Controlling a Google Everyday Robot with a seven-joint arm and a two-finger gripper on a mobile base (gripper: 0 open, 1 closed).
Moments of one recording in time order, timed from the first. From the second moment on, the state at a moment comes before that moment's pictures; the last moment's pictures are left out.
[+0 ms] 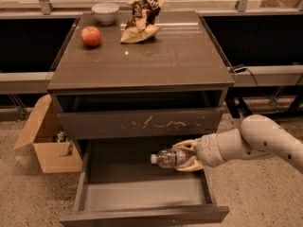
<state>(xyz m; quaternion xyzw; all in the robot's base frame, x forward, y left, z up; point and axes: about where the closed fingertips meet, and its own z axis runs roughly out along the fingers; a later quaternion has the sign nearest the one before) 0.489 -0.110 0.623 -0.69 0.58 0.21 0.38</state>
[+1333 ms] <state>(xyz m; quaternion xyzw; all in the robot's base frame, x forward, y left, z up) 0.436 -0.073 0.803 -0.80 0.46 0.08 0.38</state>
